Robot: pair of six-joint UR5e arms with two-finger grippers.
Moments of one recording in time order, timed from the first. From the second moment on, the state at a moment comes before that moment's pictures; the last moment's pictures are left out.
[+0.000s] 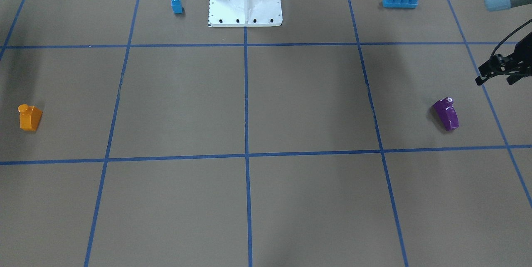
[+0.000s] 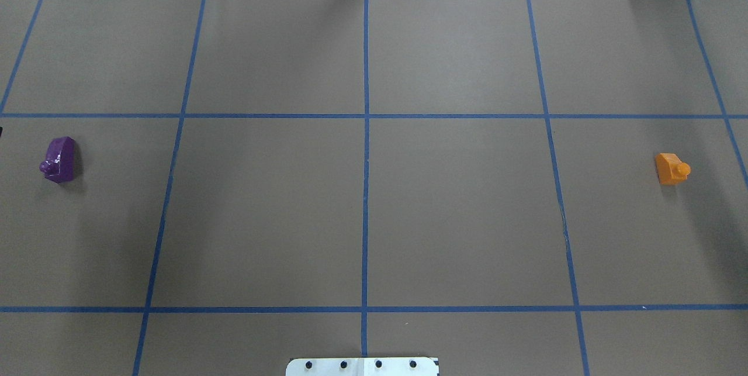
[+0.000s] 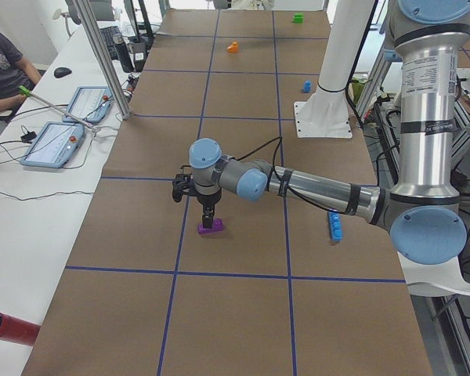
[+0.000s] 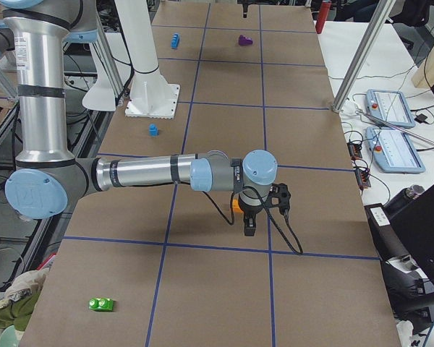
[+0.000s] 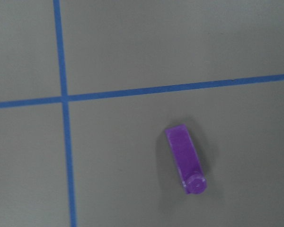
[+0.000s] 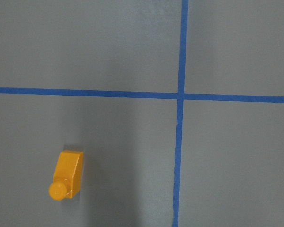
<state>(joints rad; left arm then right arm) -1.21 -1.51 -1.79 -1.84 -2.26 -0.60 1.54 -1.58 1.70 -1.65 2.39 0.04</state>
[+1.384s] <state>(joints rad) -0.96 -1.57 -1.56 -2.14 -2.08 -0.90 1.54 -1.58 1.70 -1.65 2.40 0.05</state>
